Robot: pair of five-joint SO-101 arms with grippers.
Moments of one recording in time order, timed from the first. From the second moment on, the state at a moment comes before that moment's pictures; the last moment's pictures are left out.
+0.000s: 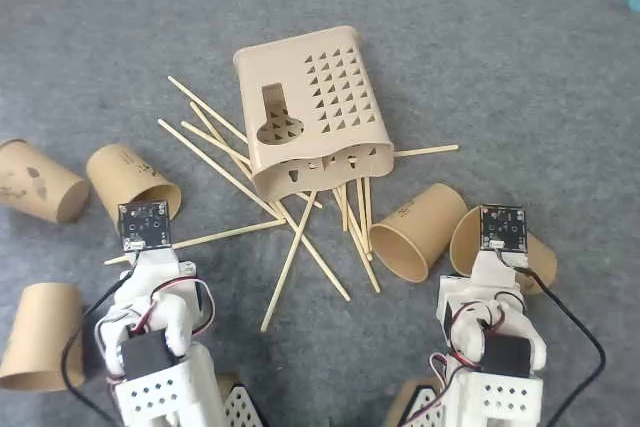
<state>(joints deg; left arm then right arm) -24.3 -102.8 96.9 71.7 -4.1 3.3 -103.1 95.4 74.5 1.2</state>
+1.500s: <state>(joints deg) -5.4 -102.8 96.0 71.7 -4.1 3.3 -103.1 95.4 74.5 1.2</state>
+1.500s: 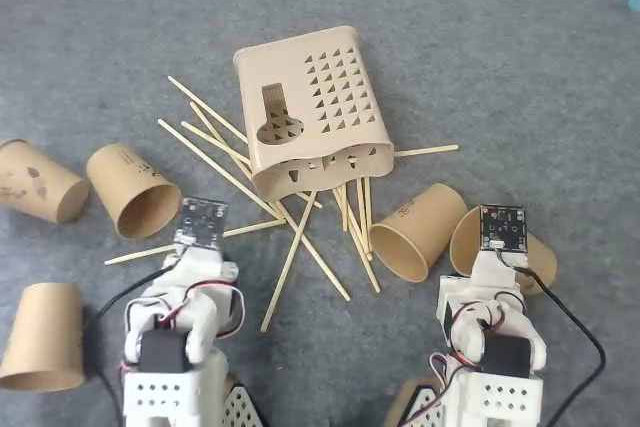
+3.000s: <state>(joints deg) -1.8 -51.1 73.0 38.2 4.9 3.3 -103.1 95.4 74.5 1.2</state>
